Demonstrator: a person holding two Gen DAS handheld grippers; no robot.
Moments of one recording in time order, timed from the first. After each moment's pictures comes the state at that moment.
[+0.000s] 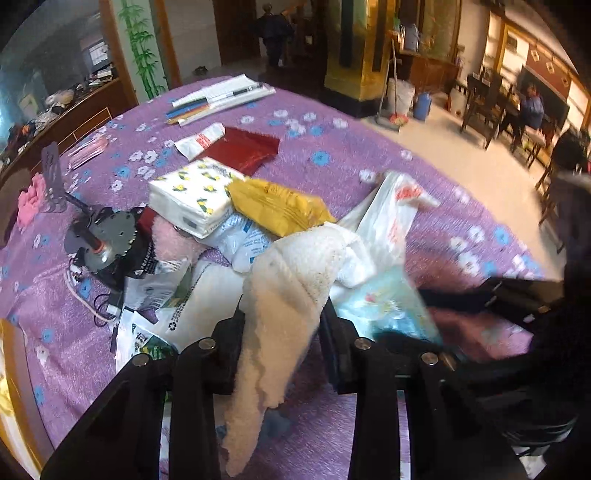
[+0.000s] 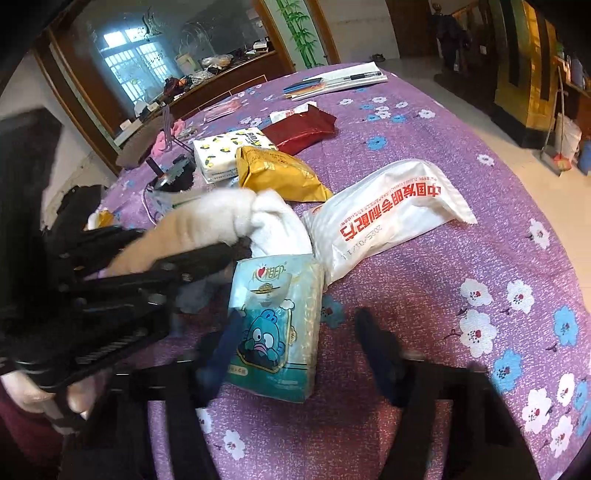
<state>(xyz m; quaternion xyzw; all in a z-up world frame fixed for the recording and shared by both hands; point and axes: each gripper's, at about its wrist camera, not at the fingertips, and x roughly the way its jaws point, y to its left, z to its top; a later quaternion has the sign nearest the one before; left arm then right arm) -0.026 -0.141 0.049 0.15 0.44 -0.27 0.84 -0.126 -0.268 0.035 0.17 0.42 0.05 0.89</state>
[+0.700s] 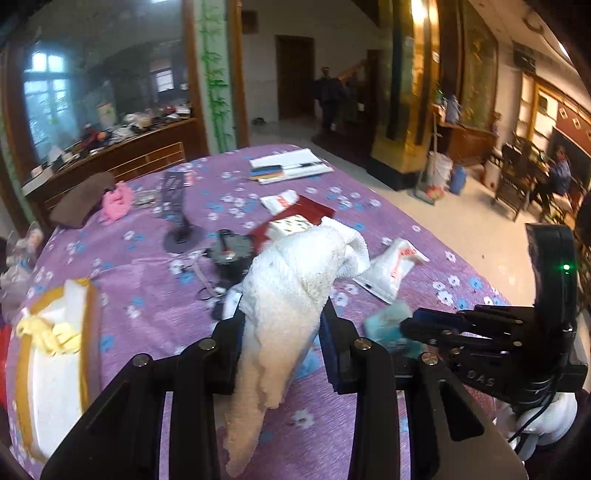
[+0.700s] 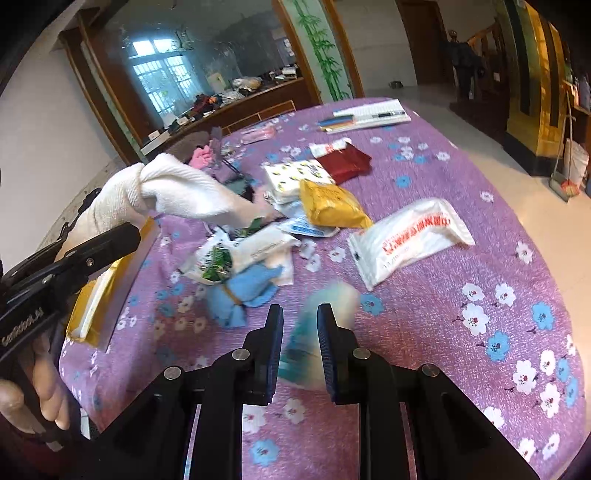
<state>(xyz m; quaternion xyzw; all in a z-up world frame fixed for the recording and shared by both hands) -0.095 -0.056 0.129 0.08 0.34 -0.18 0.92 -0.181 -0.246 0.078 0.15 0.37 0.08 0.91</state>
